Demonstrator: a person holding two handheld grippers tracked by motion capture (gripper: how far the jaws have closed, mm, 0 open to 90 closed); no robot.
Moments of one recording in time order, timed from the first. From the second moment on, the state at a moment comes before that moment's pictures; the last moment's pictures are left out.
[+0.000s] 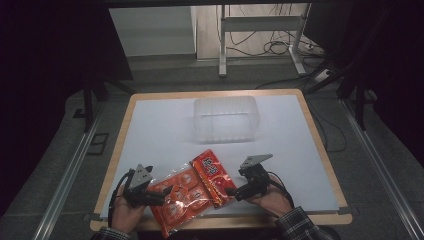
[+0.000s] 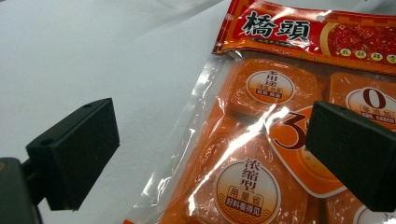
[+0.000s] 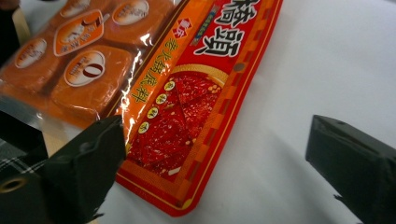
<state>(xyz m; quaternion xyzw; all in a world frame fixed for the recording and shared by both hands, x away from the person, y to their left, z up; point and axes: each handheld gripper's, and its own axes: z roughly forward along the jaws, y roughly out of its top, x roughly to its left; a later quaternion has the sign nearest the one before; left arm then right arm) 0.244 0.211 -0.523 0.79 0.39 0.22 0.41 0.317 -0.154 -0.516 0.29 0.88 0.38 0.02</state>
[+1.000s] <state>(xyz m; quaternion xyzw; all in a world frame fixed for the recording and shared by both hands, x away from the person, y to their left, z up) 0.240 0.218 -0.522 0.79 0.40 0.22 0.41 0.338 -0.108 -0.519 0.27 0.88 0.39 -0.05</state>
